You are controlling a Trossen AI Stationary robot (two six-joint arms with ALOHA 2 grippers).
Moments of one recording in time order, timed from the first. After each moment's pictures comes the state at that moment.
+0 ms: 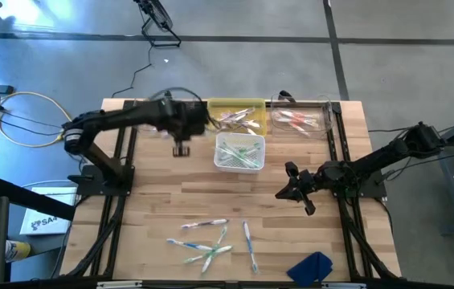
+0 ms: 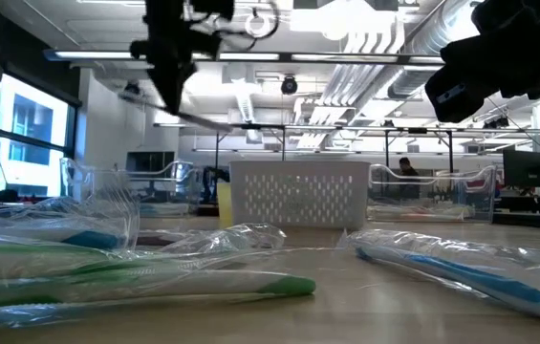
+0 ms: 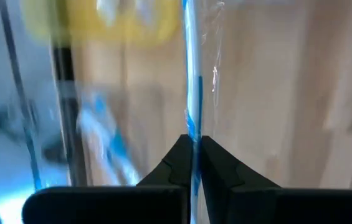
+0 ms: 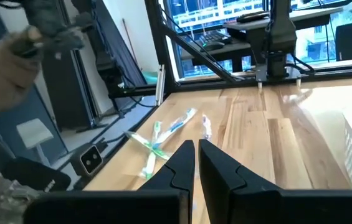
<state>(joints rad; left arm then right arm) 0.27 1.55 1.50 -1.27 -0.28 0.26 0.25 1.05 0.09 0.93 -0.10 0.21</state>
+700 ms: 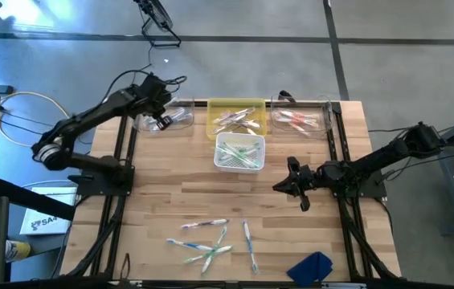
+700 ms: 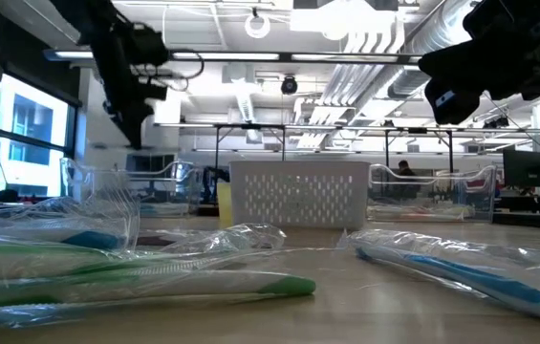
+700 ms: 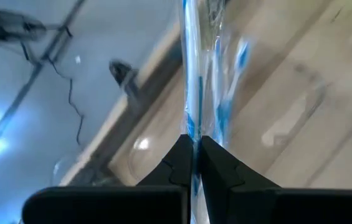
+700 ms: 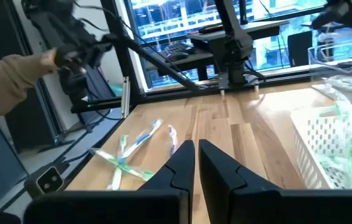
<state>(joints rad) 0.86 1.23 0.99 -0.72 -0.24 0.30 0.25 1.05 0.09 0.95 0.05 0.22</state>
